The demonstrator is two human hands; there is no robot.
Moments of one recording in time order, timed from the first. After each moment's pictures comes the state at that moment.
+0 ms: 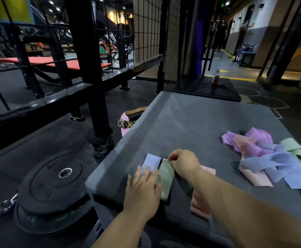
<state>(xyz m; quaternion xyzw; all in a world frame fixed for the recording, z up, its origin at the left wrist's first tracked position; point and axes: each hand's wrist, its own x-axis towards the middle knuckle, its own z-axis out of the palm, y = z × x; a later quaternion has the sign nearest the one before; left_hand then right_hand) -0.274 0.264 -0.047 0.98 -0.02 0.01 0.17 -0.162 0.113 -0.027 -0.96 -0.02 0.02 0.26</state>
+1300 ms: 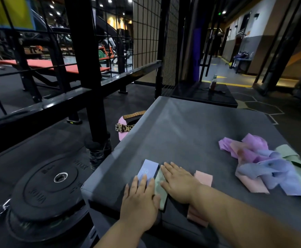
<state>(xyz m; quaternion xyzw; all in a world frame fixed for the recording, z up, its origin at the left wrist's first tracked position) -0.274 0.263 -0.070 1.00 -0.03 -0.01 0.08 -0.192 0.109 -0.042 -0.97 -0.23 0.12 0.00</state>
